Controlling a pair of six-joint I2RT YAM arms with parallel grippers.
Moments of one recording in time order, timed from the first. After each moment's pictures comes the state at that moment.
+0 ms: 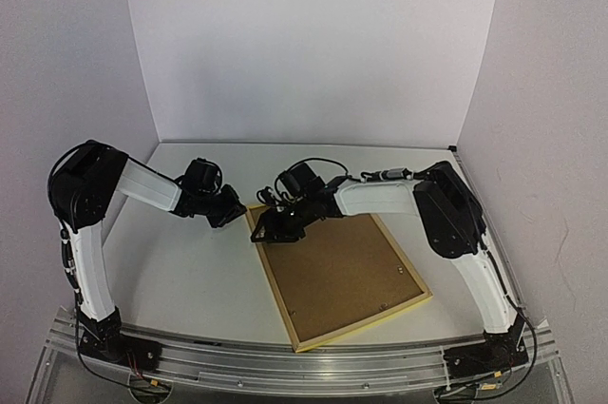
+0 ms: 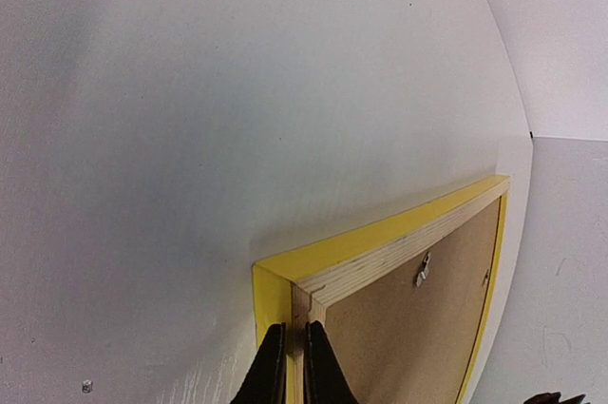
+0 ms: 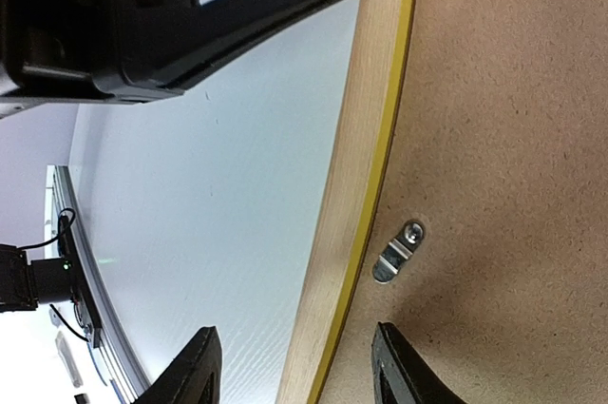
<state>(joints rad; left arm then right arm) -0.46 1.96 1.00 0.19 0.24 -1.02 0.87 2.40 1.83 -0.31 -0.48 0.57</state>
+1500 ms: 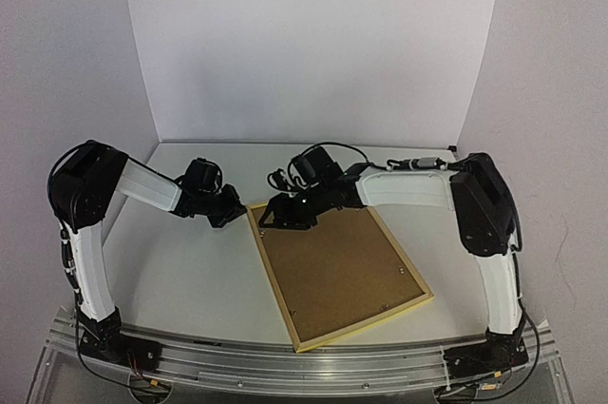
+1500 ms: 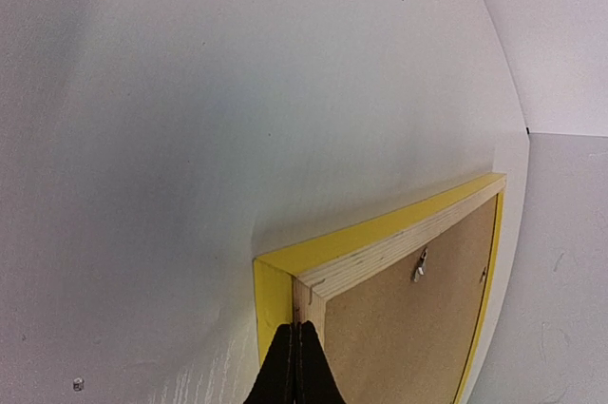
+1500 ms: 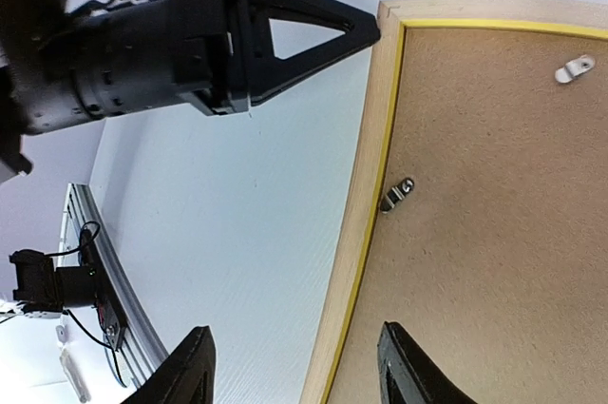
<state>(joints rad) -0.46 1.96 1.00 0.20 0.25 -1.02 0.87 2.18 1.67 -0.30 -0.39 0.59</state>
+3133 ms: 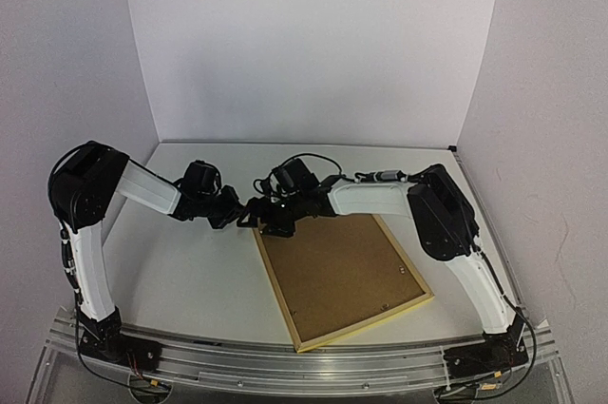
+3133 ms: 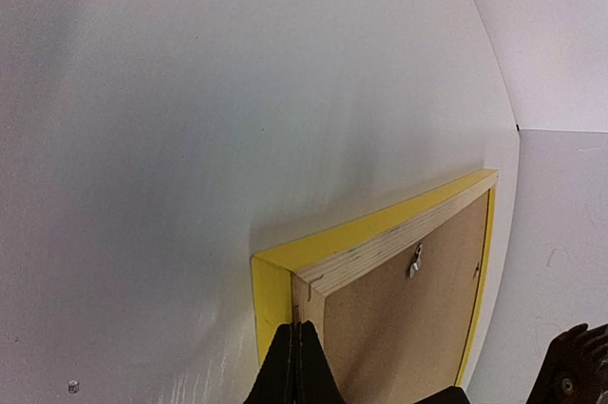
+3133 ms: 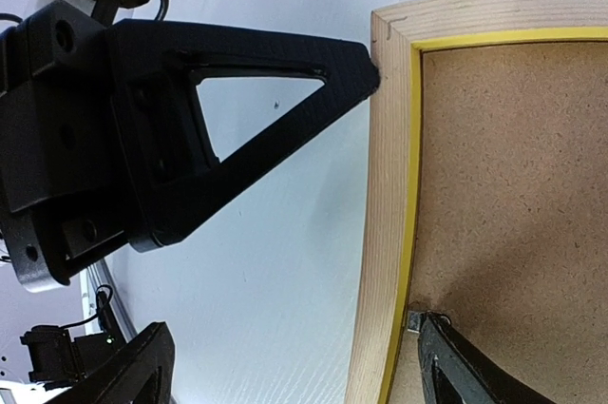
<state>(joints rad) -0.46 1.96 0.97 0.26 0.27 -1.02 0.89 2.45 1.93 -0.24 -0.40 0.79</state>
